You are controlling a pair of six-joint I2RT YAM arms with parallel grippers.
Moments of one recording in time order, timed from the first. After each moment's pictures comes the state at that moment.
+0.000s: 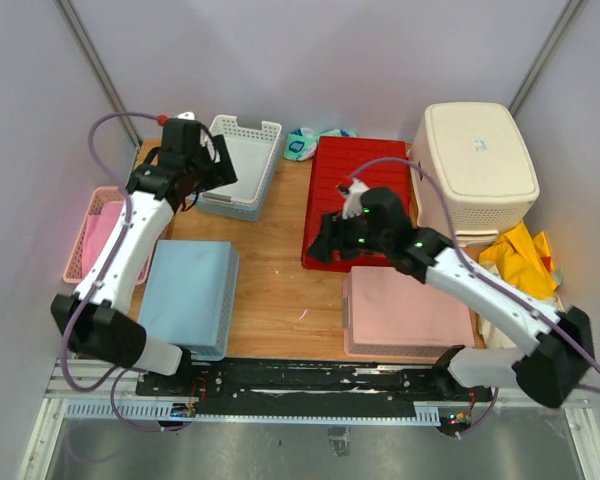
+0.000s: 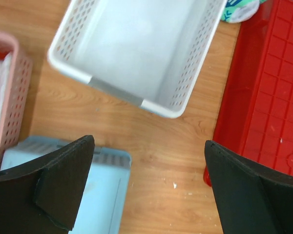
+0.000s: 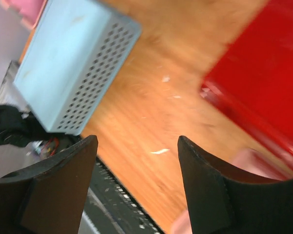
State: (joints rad) left arm -0.22 1.37 1.48 -0.76 -0.19 -0.44; right arm 0.77 1.32 1.07 -0.33 -0.27 0.46
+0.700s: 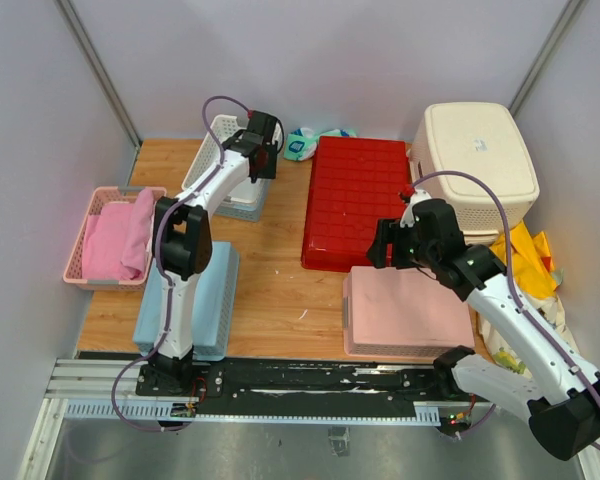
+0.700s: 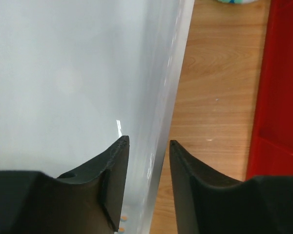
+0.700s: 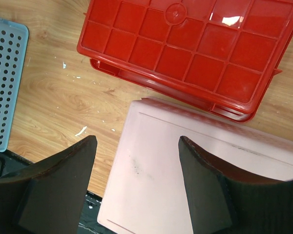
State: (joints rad) left arm -0.36 2.20 2.00 -0.64 -0.25 -0.22; right arm 0.49 0.98 0.95 -0.66 -0.04 0.36
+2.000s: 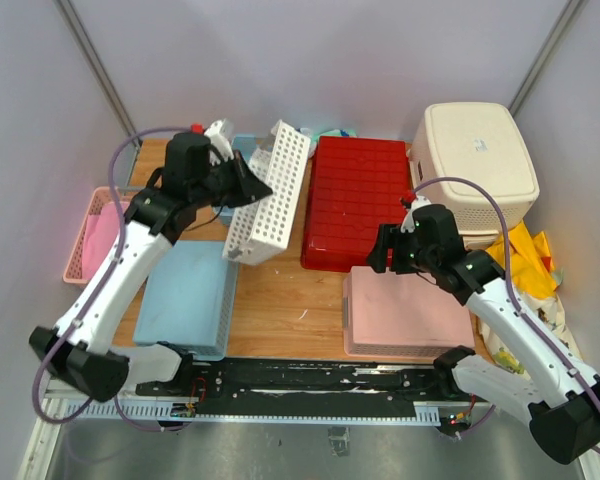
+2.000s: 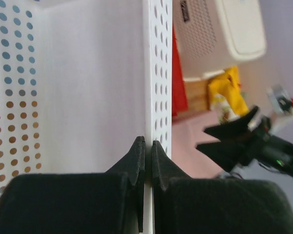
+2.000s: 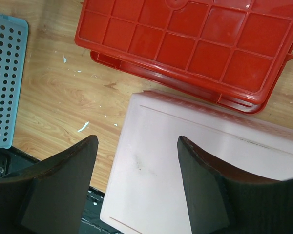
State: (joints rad) left arm -0.42 1.32 1.50 -0.62 0.20 -0.54; right arm 0.49 0.96 0.89 -0.65 -0.08 0.39
